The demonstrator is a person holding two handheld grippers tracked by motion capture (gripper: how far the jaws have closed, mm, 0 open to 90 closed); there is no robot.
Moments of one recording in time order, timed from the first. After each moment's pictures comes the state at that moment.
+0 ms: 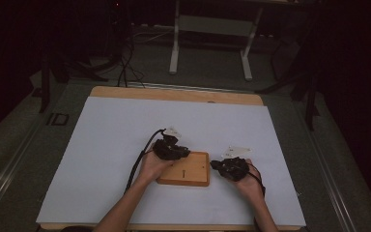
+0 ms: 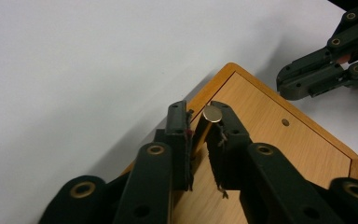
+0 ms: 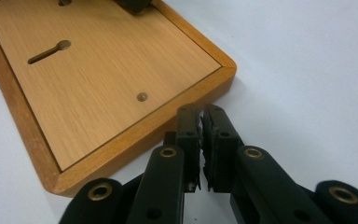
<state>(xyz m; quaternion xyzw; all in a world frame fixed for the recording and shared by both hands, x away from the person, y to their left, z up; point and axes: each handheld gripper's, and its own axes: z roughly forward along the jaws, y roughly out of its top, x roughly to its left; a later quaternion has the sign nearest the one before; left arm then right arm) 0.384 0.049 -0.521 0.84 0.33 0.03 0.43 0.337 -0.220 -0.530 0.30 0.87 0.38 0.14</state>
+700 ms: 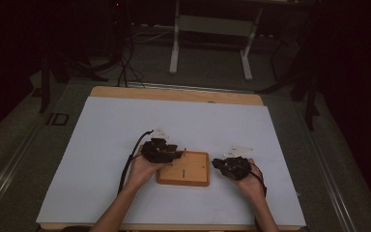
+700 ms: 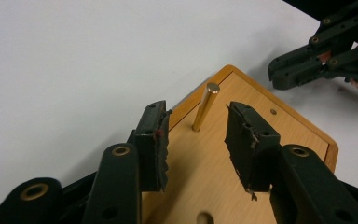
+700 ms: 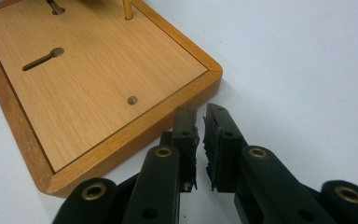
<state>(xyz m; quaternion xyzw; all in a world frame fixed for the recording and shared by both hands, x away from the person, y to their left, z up) 0.360 0.081 -0.512 0.81 0.34 0.05 0.46 0.337 -0.225 -0.527 0.30 0.86 0.39 0.14</state>
